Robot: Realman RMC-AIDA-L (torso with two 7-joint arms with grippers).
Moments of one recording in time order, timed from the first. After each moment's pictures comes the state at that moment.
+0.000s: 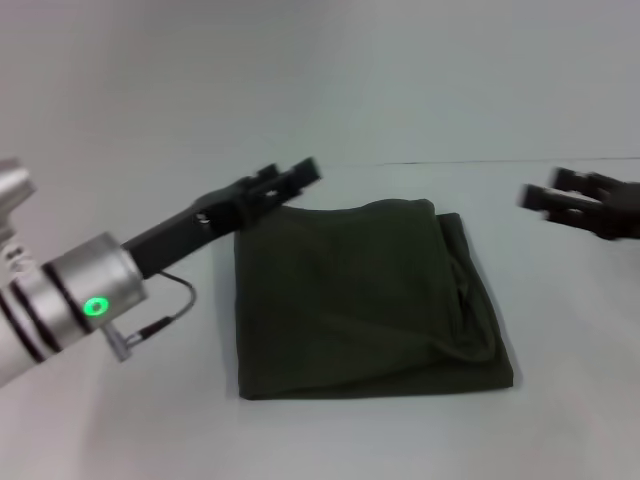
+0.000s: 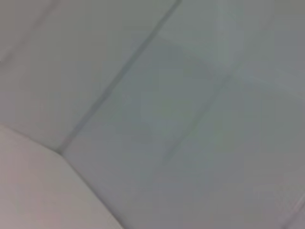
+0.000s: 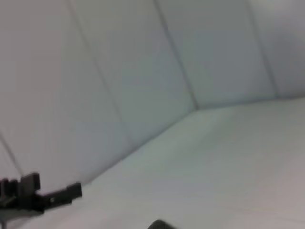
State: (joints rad) left arm -0.65 -2.16 0.54 0.38 1.64 1.40 -1.54; right arm 0.59 1.96 -0.44 -0.54 -1.93 -1.46 1.53
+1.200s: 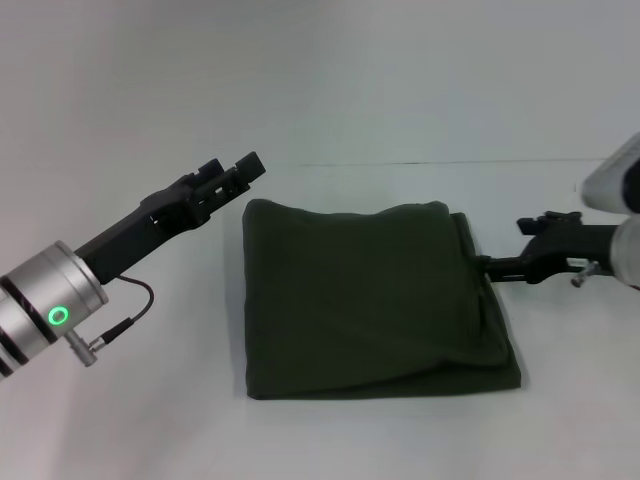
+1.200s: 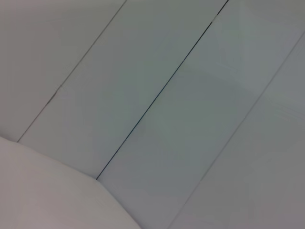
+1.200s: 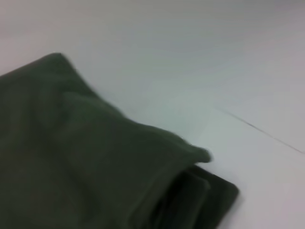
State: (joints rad) left arm -0.59 -2.16 0.47 0.41 1.62 1.37 -1.47; right arm 0.67 2.06 -0.85 -0.62 -2.21 -0.85 1.58
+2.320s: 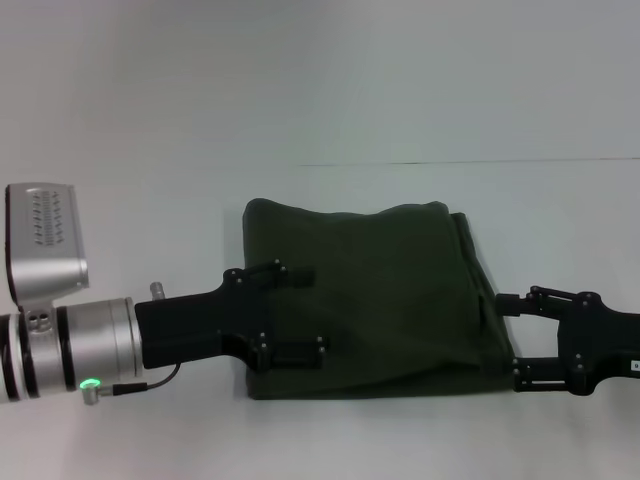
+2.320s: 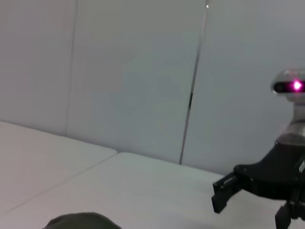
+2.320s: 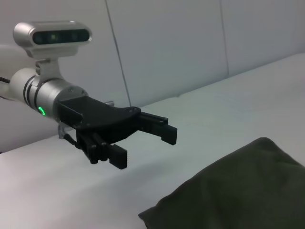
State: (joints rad) left arm -0.62 -2.13 0.66 0.50 1.94 1.51 -1.15; right arm 0.50 2.01 -0.60 -0.61 -2.05 -1.64 1.28
